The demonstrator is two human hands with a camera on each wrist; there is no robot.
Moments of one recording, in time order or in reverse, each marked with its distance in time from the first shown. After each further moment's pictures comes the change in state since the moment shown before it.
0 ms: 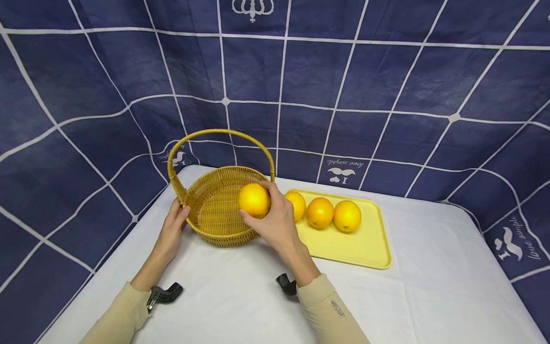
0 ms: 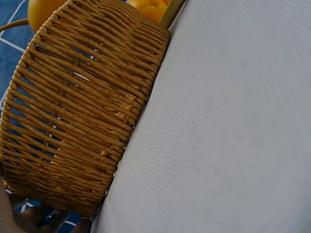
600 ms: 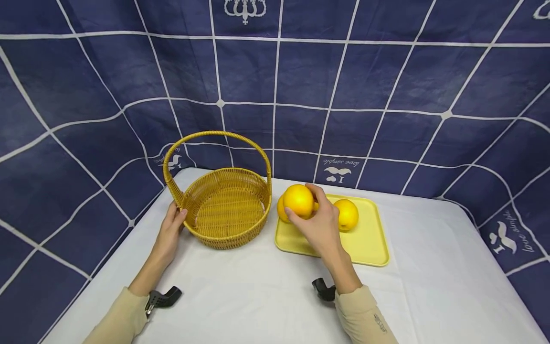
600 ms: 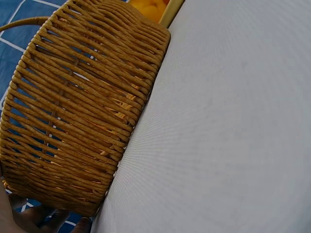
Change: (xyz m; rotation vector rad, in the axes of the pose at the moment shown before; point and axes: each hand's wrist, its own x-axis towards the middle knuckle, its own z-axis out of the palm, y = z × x) left_hand 0.000 0.002 0.003 -0.013 0.005 0.014; right_hand -0.017 0.047 -0.081 -0.116 0.125 0.132
